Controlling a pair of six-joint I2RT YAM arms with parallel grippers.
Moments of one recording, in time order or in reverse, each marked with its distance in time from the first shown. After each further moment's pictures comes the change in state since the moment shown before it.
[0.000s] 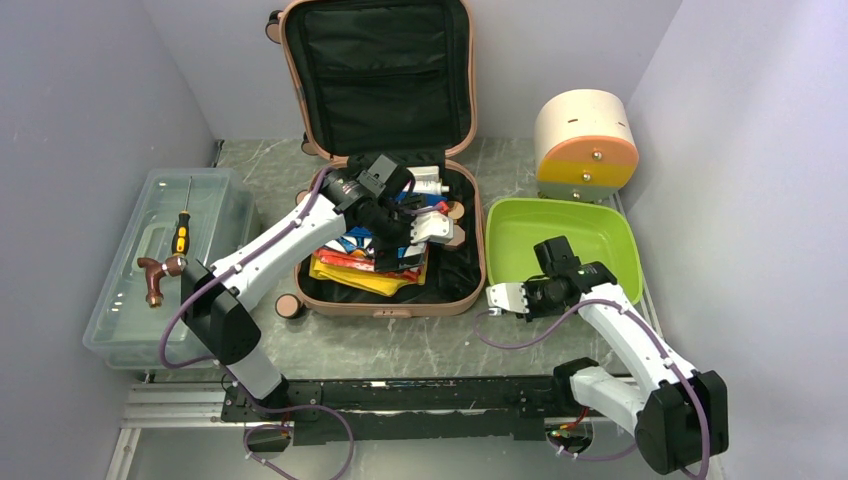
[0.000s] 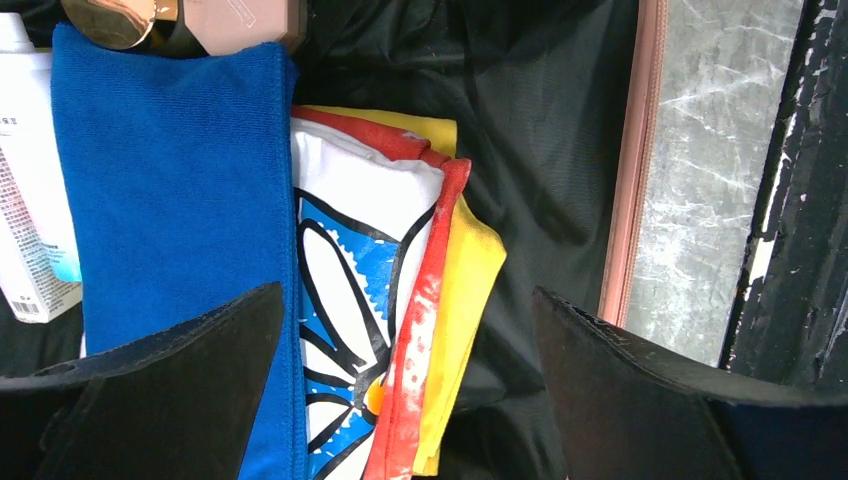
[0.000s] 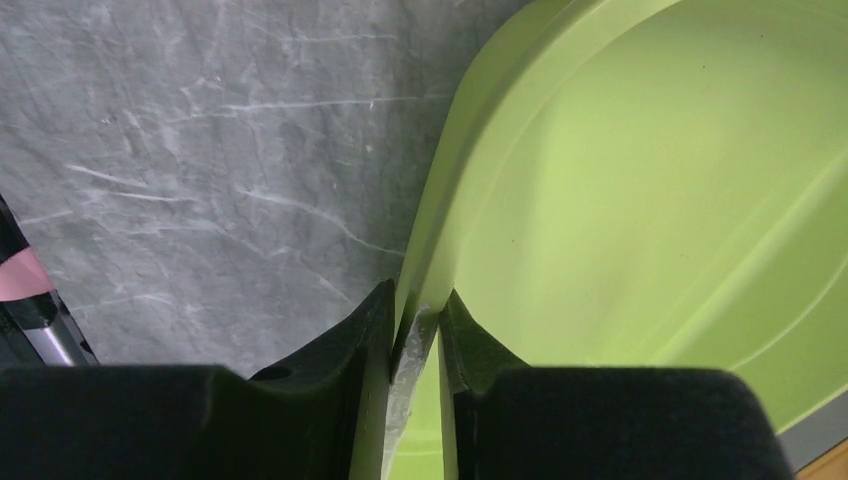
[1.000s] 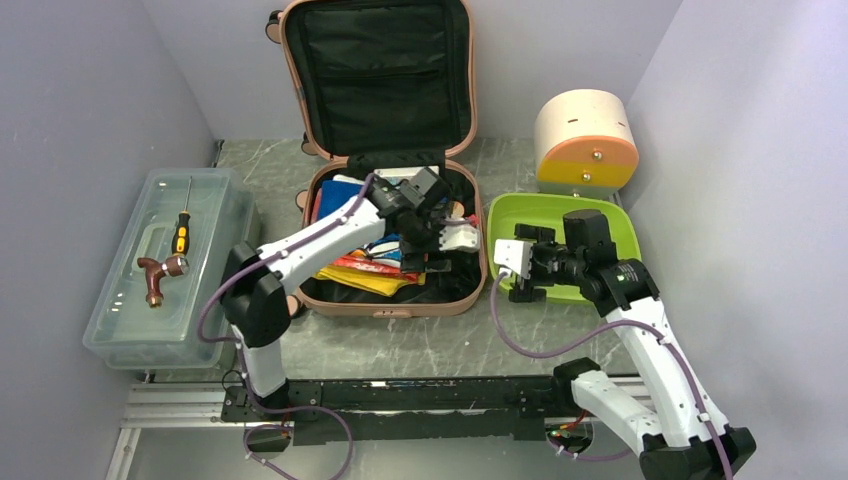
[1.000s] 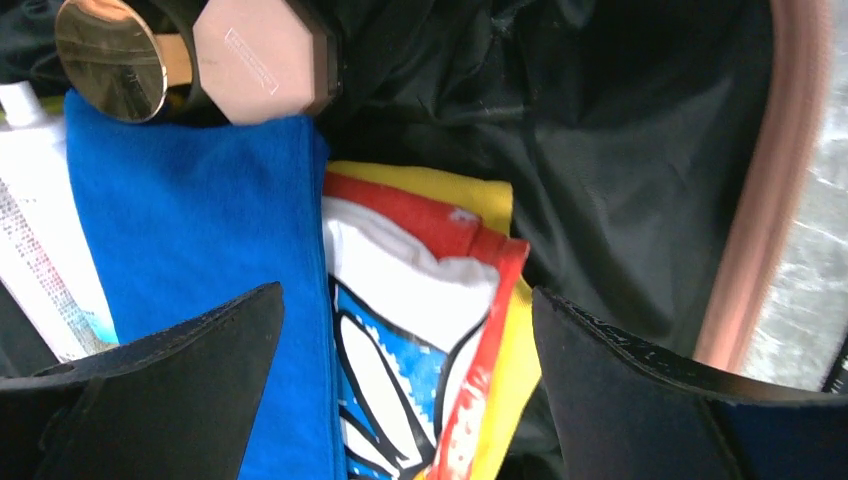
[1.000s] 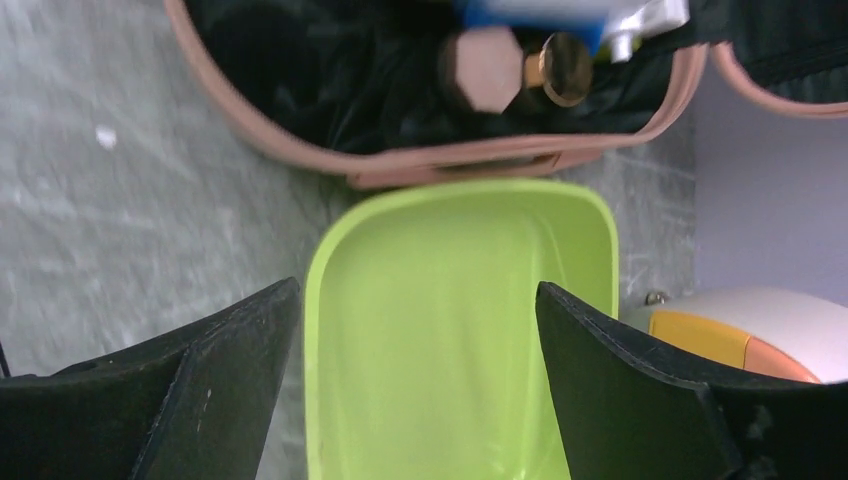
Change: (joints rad) left arm -0.087 0.151 0.059 0.085 -0.137 -0.024; right arm -0.005 -0.136 0.294 0.012 -0.314 0.200
